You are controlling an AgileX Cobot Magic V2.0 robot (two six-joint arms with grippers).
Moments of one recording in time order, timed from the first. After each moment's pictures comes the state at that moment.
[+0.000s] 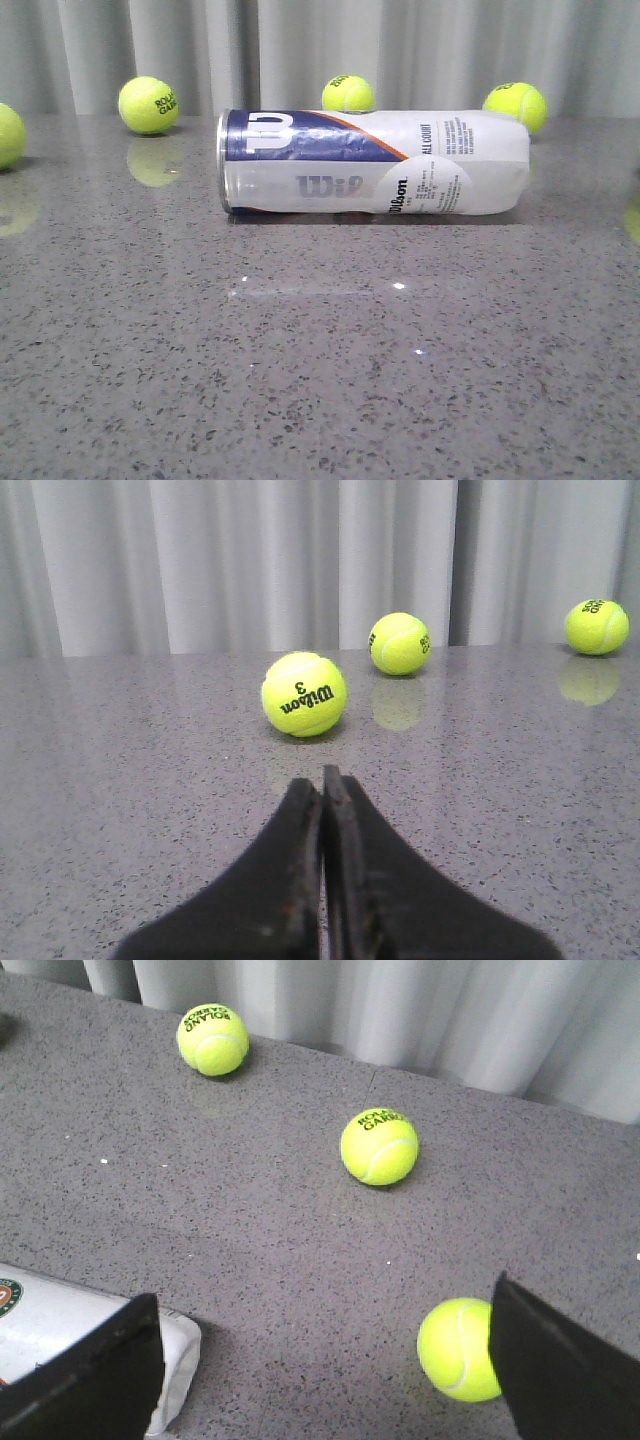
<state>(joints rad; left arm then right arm) -0.07 0.00 0.00 0.06 0.06 -0.04 0.09 1.08 -1.24 0.11 0.72 -0.18</state>
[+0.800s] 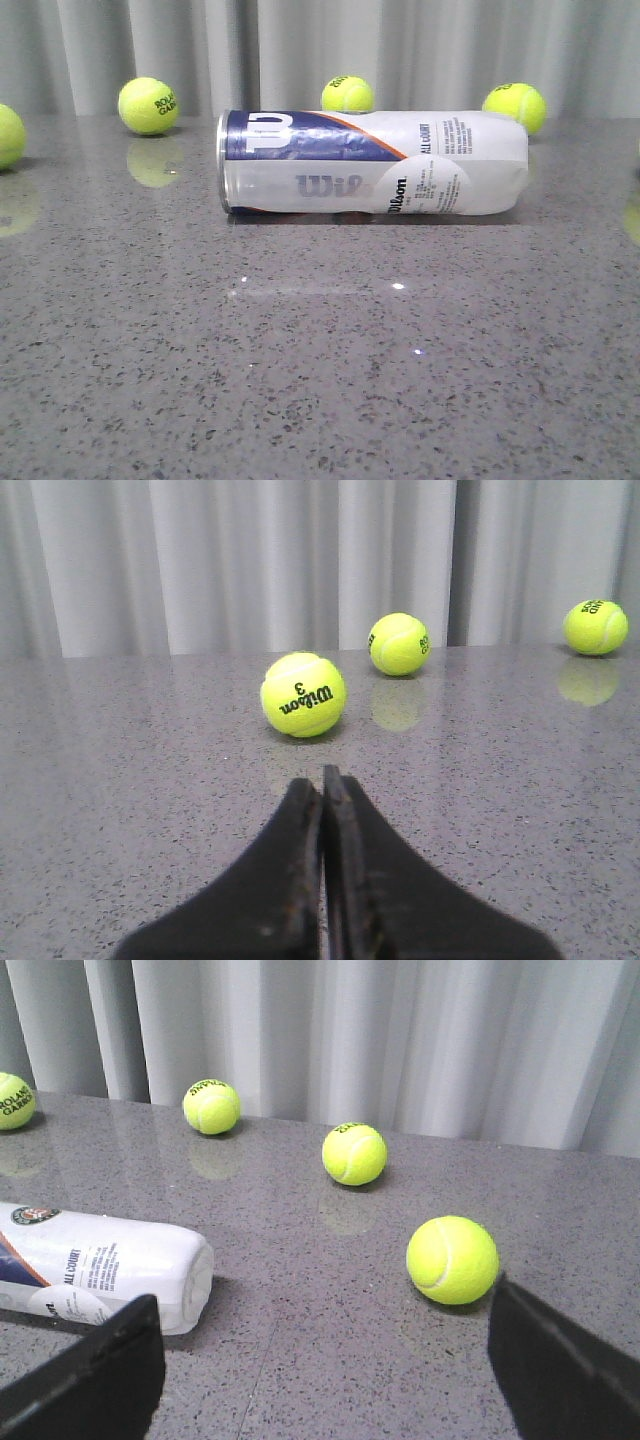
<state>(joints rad) -0.07 0.00 0.00 0.06 0.06 -0.04 0.09 0.30 -0.43 0.13 0.32 -0.15</state>
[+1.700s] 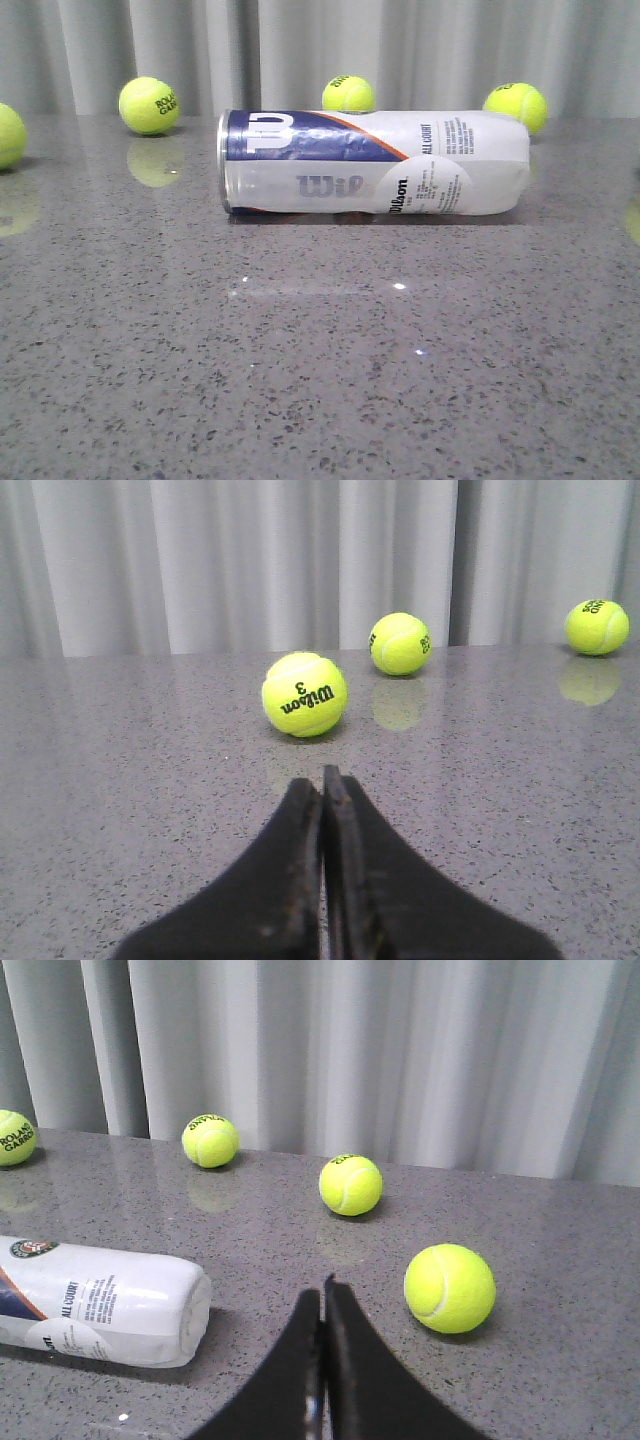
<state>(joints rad) -0.07 0.00 0.00 0.06 0.06 -0.04 0.09 0.28 -0.41 0.14 0.26 -0.15</state>
